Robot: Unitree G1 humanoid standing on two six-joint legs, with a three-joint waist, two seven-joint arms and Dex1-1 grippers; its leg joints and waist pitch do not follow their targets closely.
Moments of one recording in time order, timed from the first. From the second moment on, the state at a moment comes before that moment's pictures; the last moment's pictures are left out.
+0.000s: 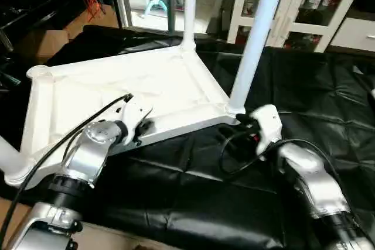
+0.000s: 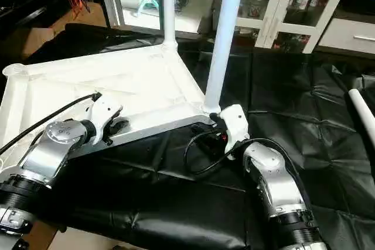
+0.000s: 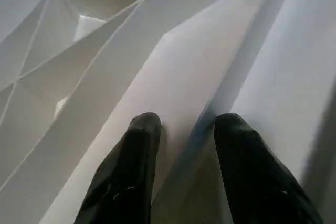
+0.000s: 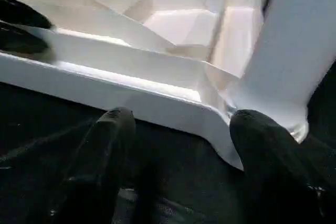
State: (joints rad) left arm -0.51 0.39 -0.19 0.38 0.13 0.41 -0.55; right arm -0.34 -0.28 0.10 0.33 0.17 0.16 0.56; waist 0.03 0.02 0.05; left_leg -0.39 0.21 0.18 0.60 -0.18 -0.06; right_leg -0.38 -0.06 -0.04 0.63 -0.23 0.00
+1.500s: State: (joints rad) left arm -0.41 0.57 -0.17 -0.01 -0.06 0.71 -0.67; right arm -0.46 -0.36 0.06 0.45 0.20 -0.06 0.88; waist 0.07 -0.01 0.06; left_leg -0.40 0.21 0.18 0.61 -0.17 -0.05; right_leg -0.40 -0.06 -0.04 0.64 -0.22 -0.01
